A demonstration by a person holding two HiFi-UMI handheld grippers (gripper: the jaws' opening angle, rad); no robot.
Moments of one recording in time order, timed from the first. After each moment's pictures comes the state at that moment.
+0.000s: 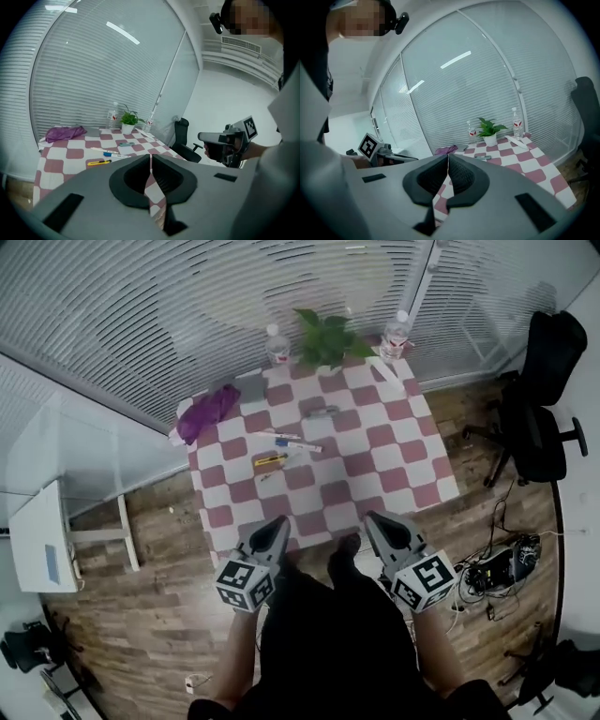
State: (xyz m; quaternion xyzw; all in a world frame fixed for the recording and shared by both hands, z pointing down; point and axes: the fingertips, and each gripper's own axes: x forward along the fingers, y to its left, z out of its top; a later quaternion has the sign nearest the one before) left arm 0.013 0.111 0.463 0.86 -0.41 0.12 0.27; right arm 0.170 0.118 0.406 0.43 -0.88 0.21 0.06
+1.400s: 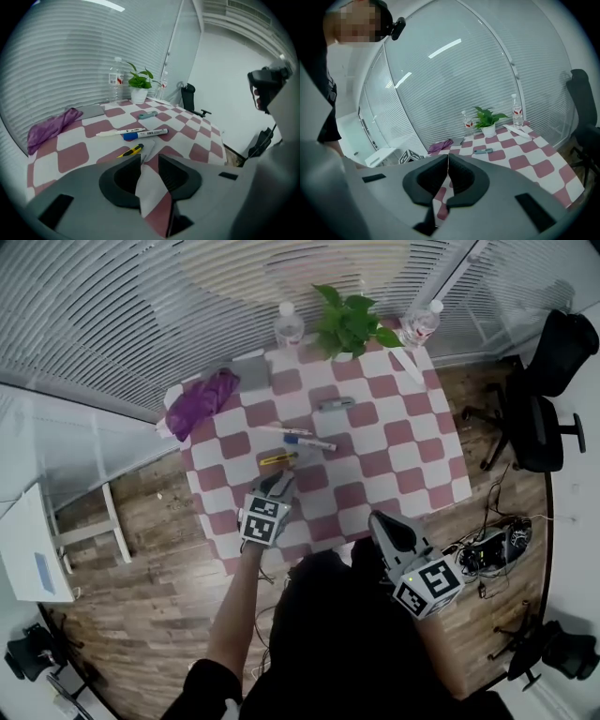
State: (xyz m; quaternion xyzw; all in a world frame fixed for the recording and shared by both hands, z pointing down) left arm -0.024 -0.013 0.643 0.84 -0.35 0.32 0.26; right arm 0.120 0.061 0.436 0.46 -0.84 0.28 0.10
